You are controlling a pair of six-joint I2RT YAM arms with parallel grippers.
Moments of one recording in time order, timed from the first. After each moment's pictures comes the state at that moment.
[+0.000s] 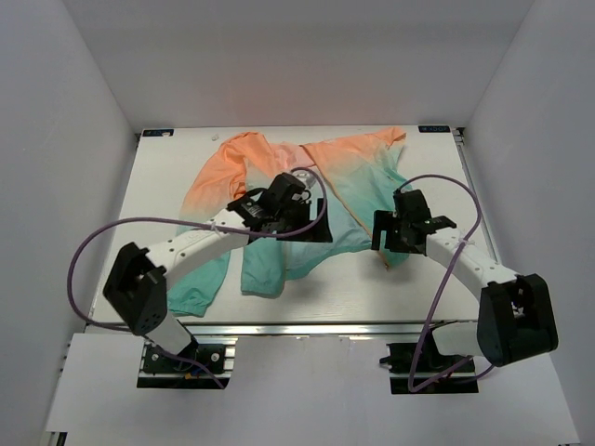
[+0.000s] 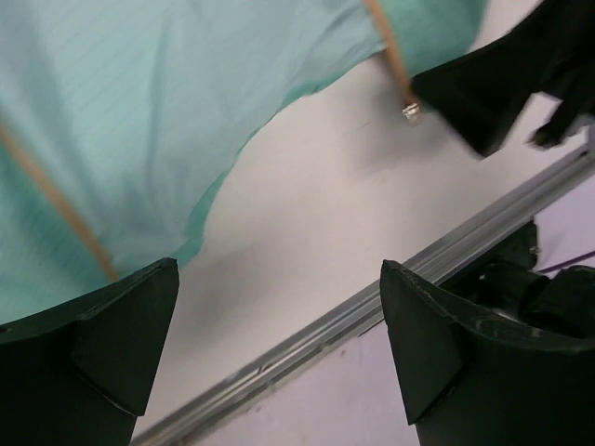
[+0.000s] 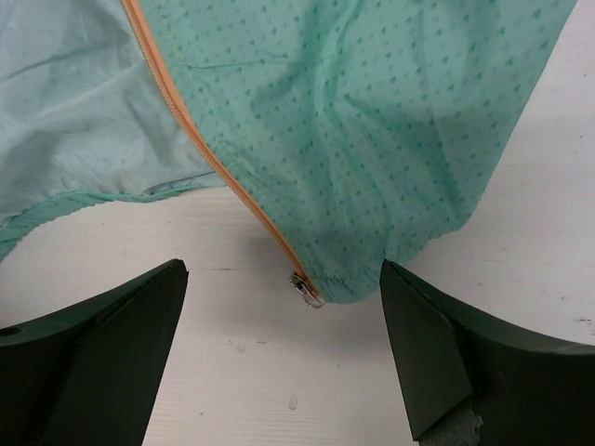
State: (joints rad) left arm -0.79 1.53 1.21 -0.51 0.11 -0.62; right arm 0.32 1.30 0.79 -0.49 0.05 0.32
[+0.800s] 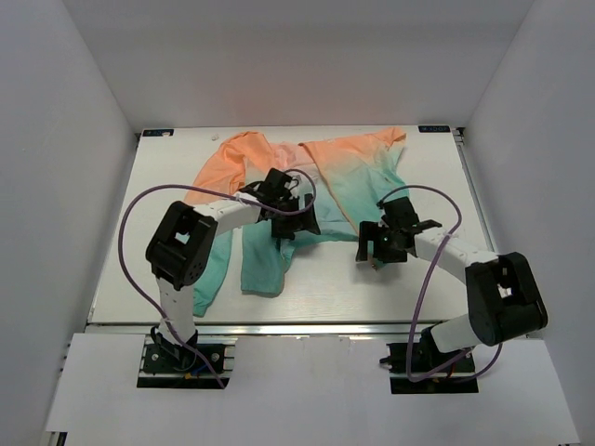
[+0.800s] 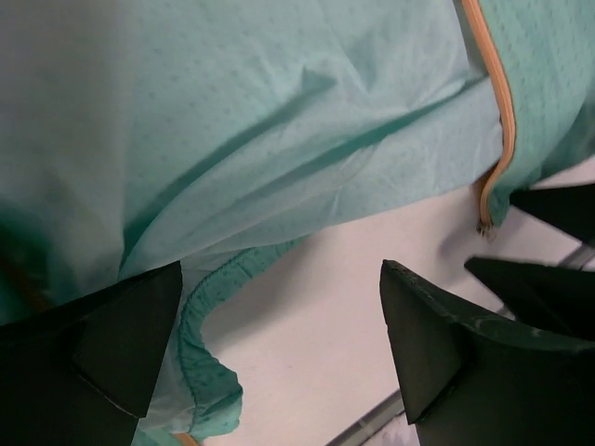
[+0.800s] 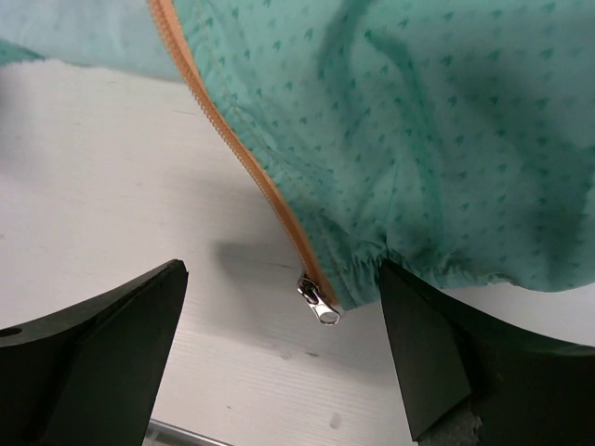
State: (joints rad) left arm -0.60 1.97 1.29 -0.31 0.33 -0.58; right arm 0.34 1.43 0.73 -0.39 -0.15 0.31
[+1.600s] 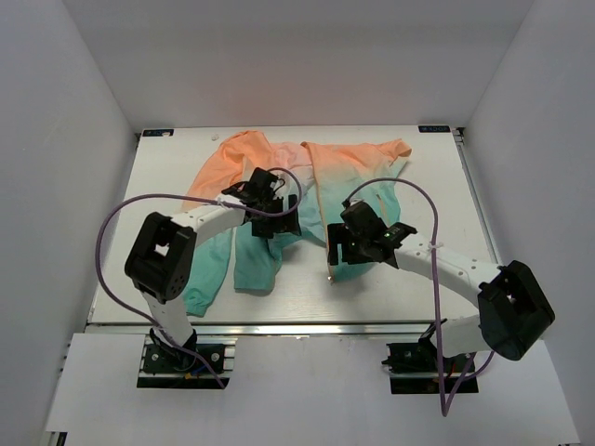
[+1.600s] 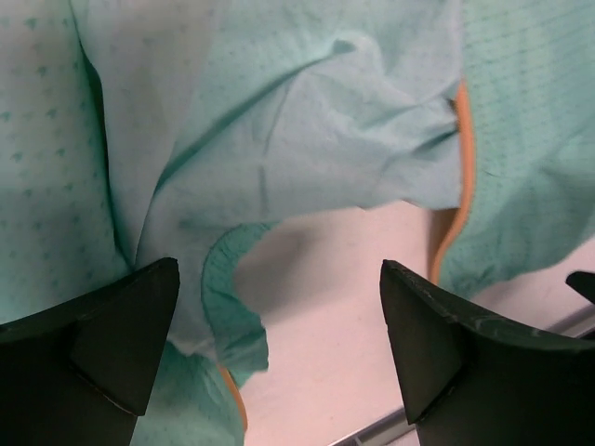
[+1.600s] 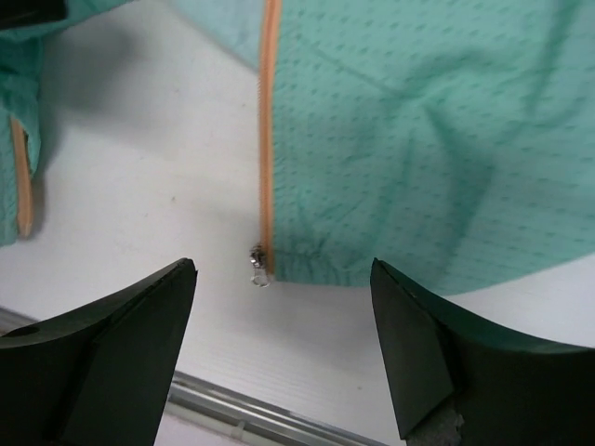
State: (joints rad) left arm -0.53 1.82 1.20 -0.41 0.20 -0.49; right arm 0.74 1.38 0.85 -0.45 0.05 0.52
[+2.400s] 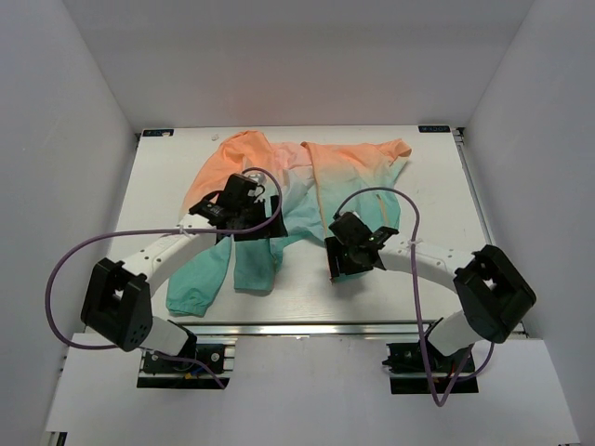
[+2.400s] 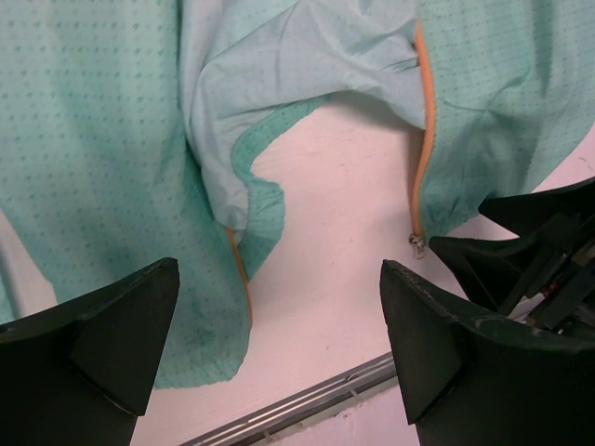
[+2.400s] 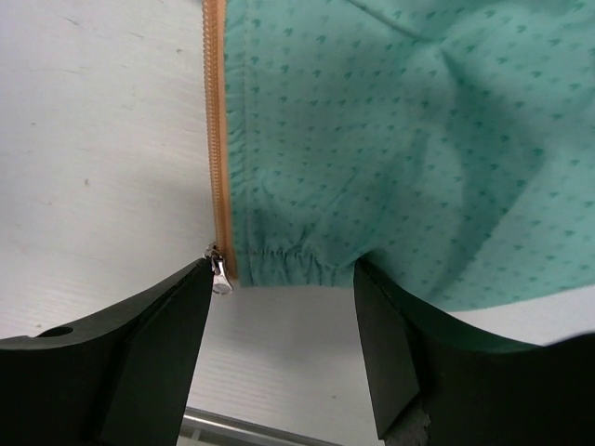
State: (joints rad) left arm -0.53 1.44 1.04 -0.49 0.13 -0.52; right arm 0.79 1.48 0.84 -0.47 0.12 0.49
